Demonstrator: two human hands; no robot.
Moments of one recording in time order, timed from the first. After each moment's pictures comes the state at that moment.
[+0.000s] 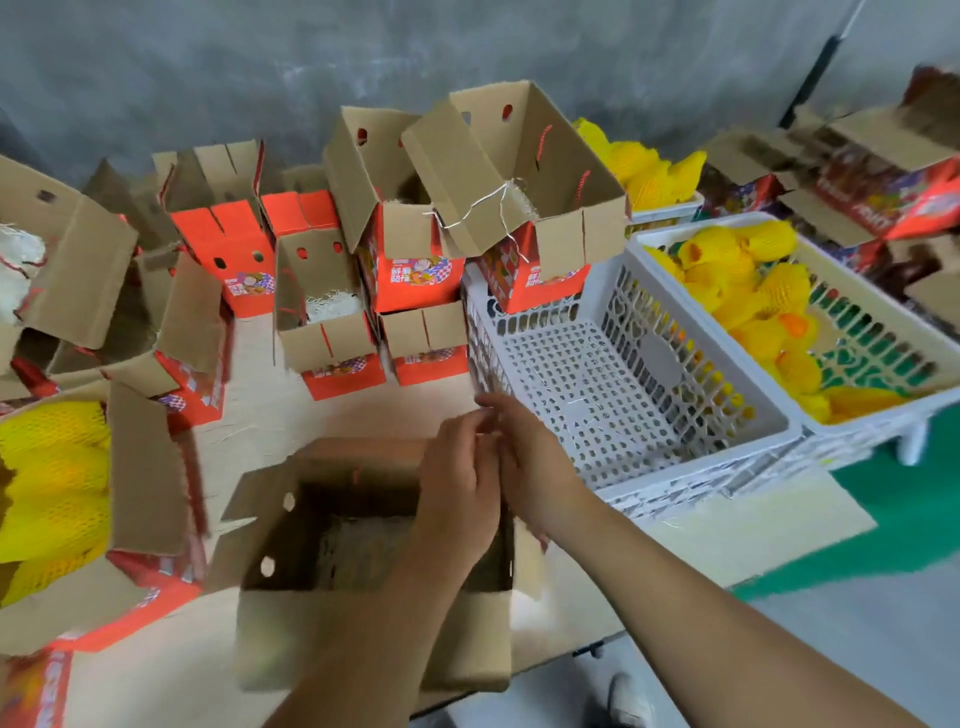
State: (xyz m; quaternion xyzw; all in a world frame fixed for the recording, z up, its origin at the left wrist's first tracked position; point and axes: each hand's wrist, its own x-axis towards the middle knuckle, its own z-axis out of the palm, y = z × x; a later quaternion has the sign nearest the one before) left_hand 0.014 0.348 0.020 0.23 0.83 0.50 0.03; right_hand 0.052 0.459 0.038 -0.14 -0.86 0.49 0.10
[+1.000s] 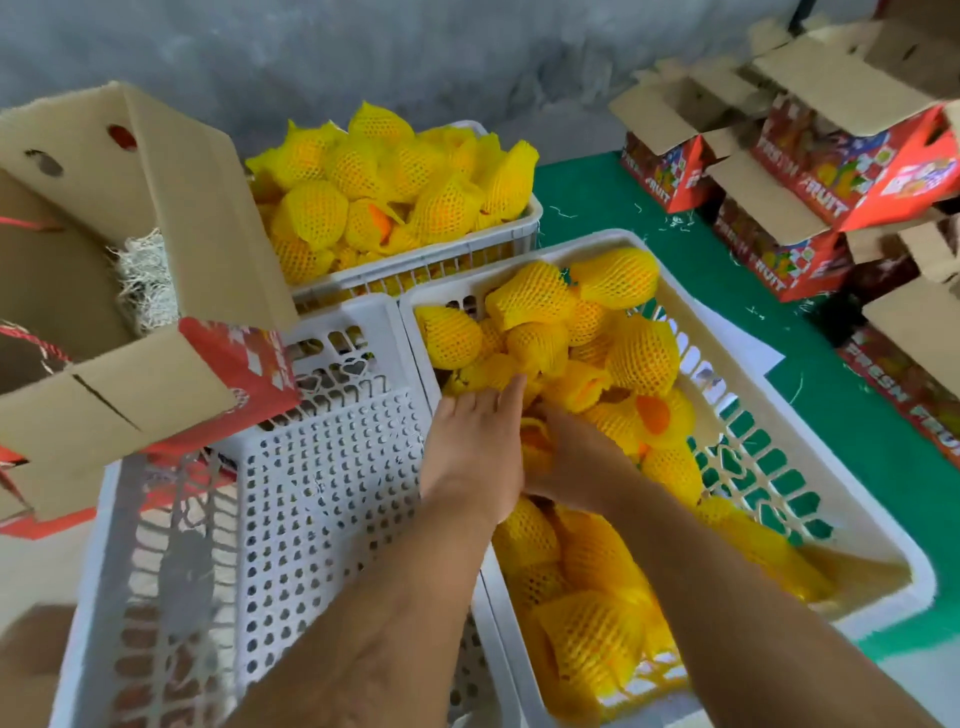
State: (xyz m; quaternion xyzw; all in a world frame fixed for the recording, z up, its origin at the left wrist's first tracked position) left_hand -0.042 0.847 -0.016 0.40 0.92 -0.01 0.01; right_hand 0.030 0.975 -0.066 -0.22 -0.92 0.31 -0.06
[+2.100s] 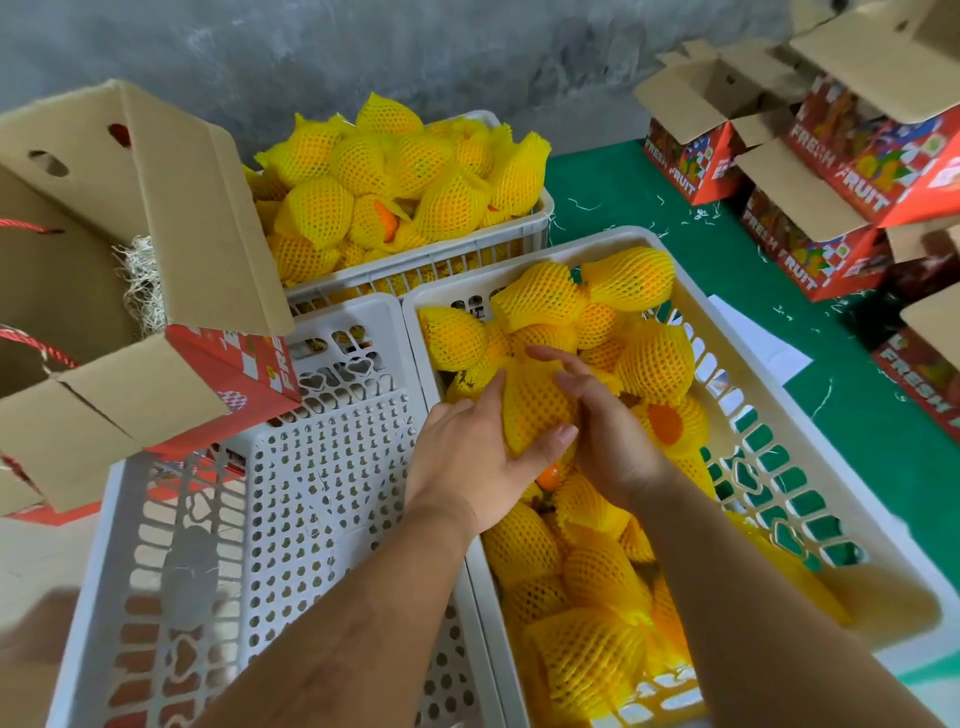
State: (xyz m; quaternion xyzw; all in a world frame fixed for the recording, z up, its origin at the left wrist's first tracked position) left_hand -0.042 0.838 -0.004 0.31 0.93 0.15 0.09; right_hand 0.020 0.993 -0.031 -0.16 -0.51 0.84 0.04
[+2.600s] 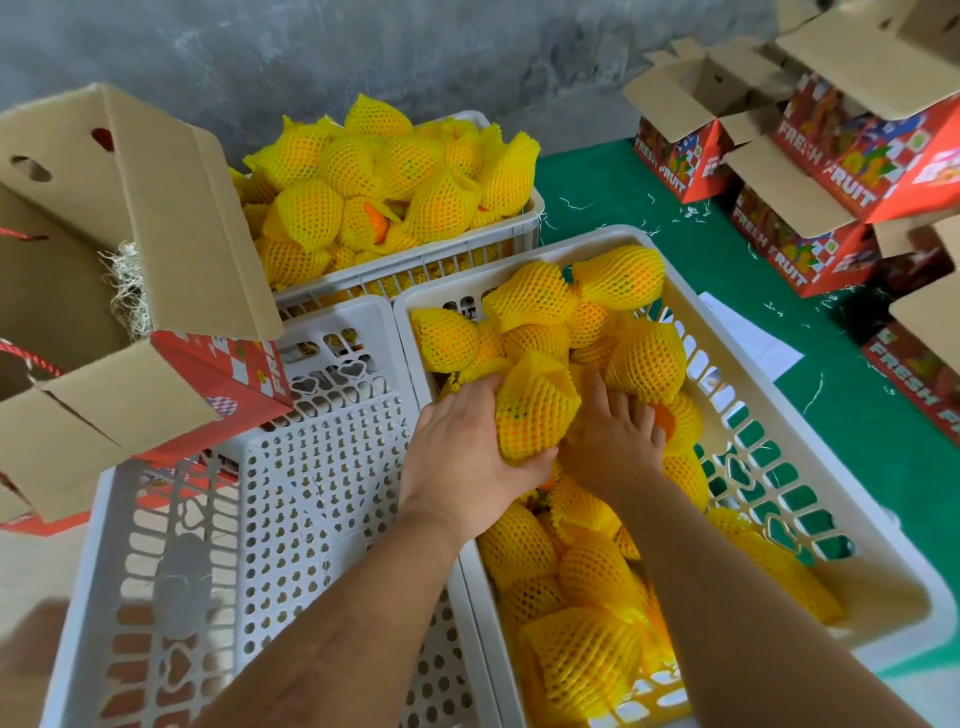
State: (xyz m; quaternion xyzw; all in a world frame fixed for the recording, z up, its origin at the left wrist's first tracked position) left_hand -0.042 0.837 -0.008 0.35 0.91 0.23 0.01; right_hand 0.027 1.006 -0.081 -0.36 -0.90 0.25 -0.05
